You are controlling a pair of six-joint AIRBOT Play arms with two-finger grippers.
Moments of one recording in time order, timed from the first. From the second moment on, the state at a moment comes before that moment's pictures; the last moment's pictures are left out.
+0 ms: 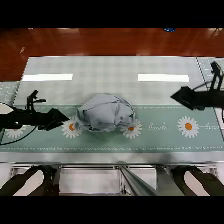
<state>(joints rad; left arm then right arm) 0.26 -1.06 0.56 0.82 -1.18 -1.31 -0.23 -0.90 0.76 -1.02 1.06 1.56</state>
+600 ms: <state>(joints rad) 0.08 -1.33 0.56 0.62 -1.07 -1.20 -0.33 -0.82 0.58 -0.93 1.08 1.48</state>
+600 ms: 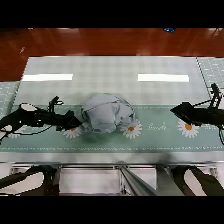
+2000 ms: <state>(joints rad) 0.05 -1.35 0.63 0.60 -1.11 -1.11 0.18 -1.44 0.68 -0.54 1.03 1.26</state>
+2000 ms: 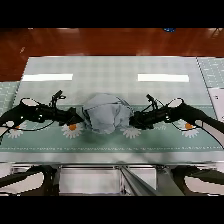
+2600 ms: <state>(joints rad) 0.05 -1.35 0.63 0.60 -1.11 -1.11 0.19 -1.42 0.68 -0.59 1.06 1.26</state>
